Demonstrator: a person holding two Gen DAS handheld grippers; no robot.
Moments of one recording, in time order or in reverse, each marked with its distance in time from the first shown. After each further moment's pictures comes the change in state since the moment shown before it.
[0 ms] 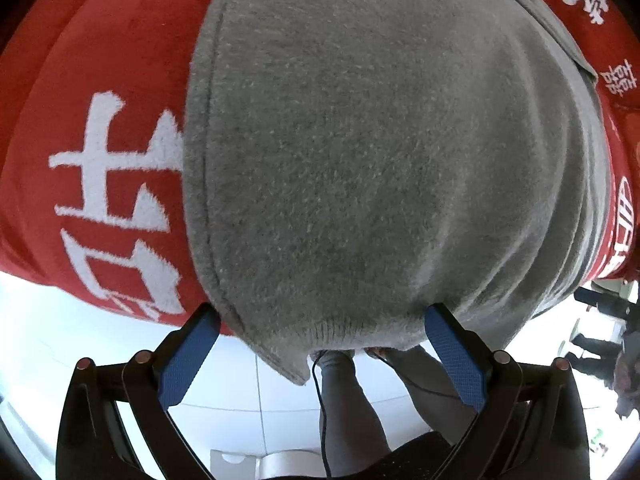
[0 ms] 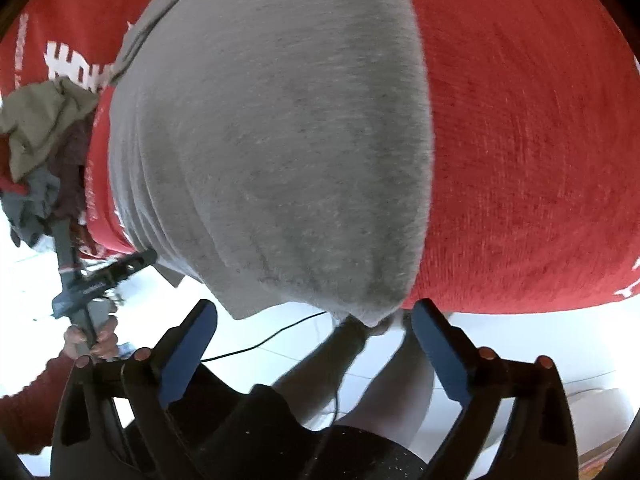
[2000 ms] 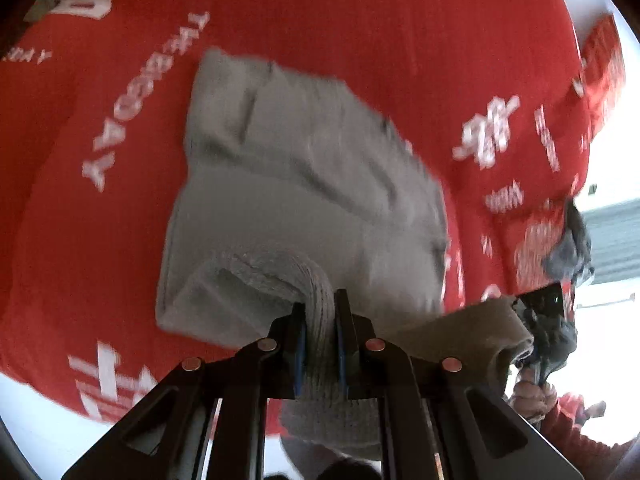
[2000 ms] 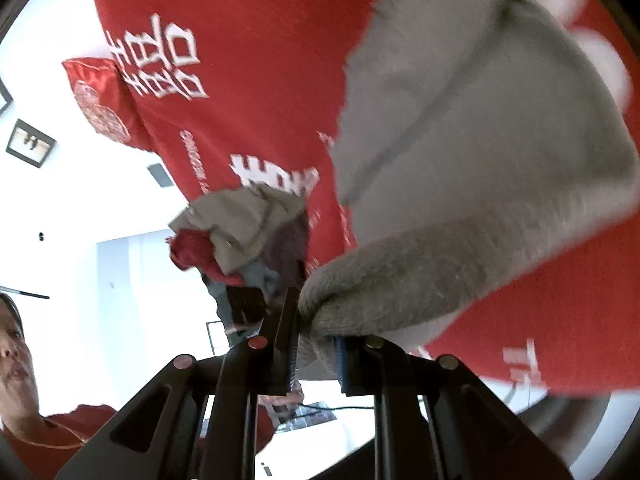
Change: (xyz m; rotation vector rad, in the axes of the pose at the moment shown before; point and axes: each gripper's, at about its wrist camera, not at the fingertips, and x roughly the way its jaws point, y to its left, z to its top) left arm -0.152 -0.006 0.125 -0.082 -0.333 -0.424; right arm -0.091 0.061 0.079 0.085 -0.278 0.791
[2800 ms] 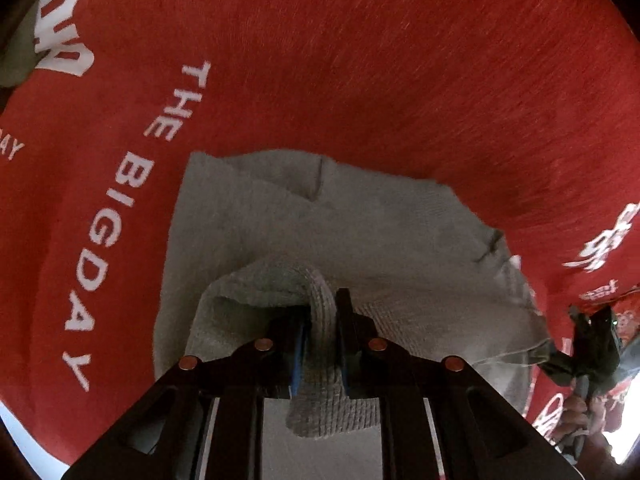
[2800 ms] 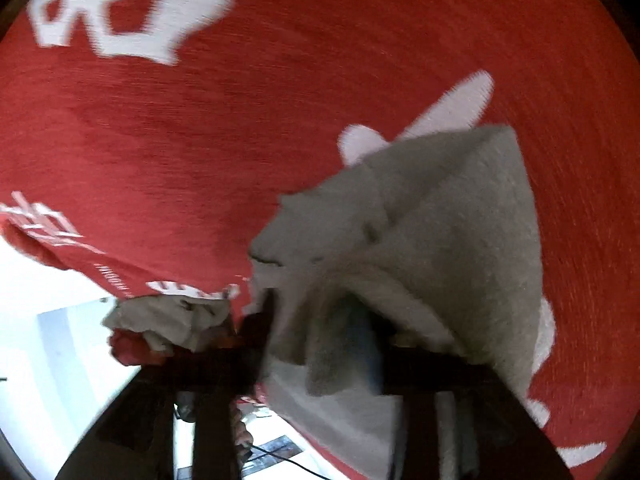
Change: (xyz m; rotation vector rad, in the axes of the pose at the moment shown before) left arm 0.107 -0.001 0.162 -0.090 -0.036 0.319; right arm 0.012 -0.048 0.260 0.109 -0.090 -0.254
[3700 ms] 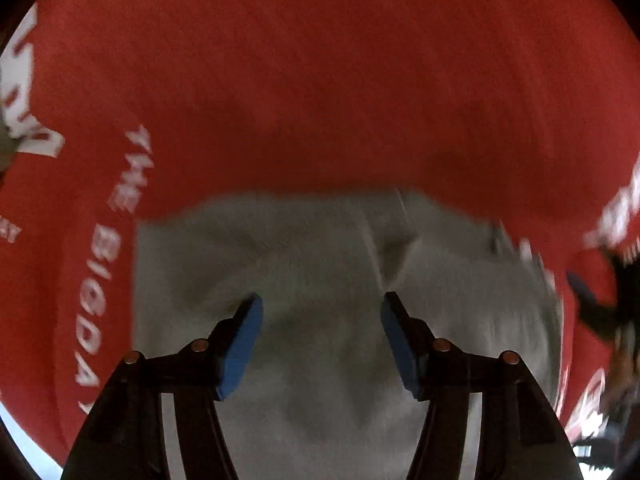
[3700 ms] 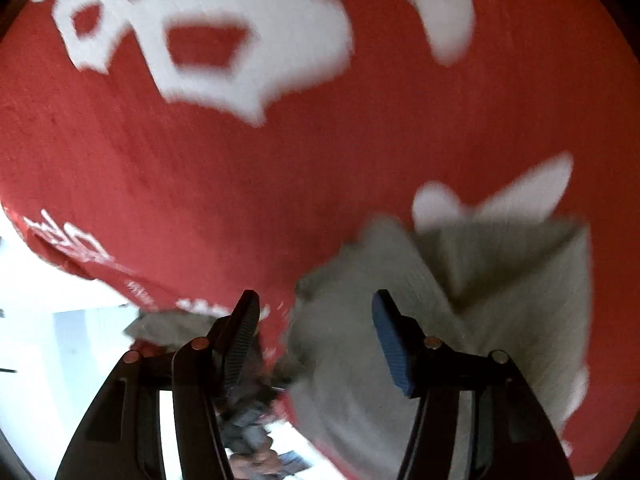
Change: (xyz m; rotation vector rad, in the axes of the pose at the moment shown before) left arm 0.010 -0.051 0.028 0.160 -0.063 0.133; right arm 0.005 0.032 0.030 -0.067 -0.087 0.019
